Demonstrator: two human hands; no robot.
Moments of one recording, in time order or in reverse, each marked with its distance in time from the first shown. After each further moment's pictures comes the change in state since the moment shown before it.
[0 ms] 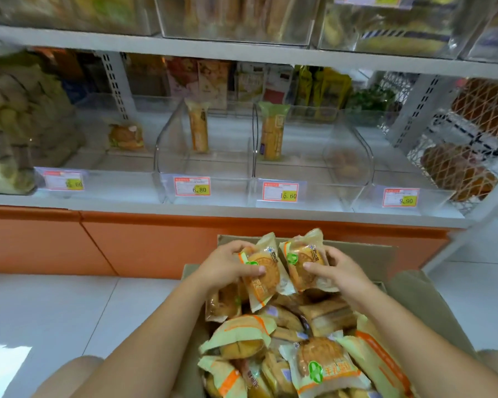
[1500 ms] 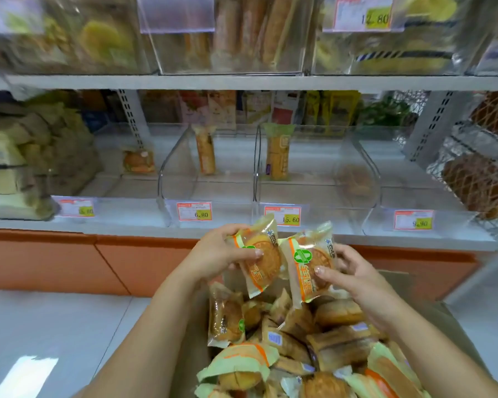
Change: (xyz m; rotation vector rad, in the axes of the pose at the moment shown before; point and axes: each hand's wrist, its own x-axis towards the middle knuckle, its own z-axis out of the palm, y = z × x) left_hand -0.010 0.074 -0.030 -0.100 0.120 0.072; right_hand -0.017 -0.054 -0.027 0.205 -0.152 -0.179
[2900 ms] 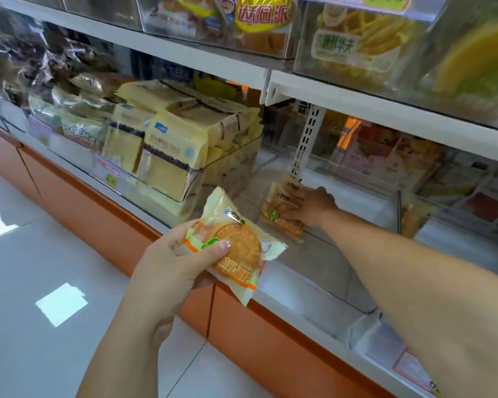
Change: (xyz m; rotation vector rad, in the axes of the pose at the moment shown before) left_hand -0.033 -0.078 -0.308 -0.537 0.799 0.079; right_hand 0.389 -0.159 0.398 -1.276 -0.232 -0.314
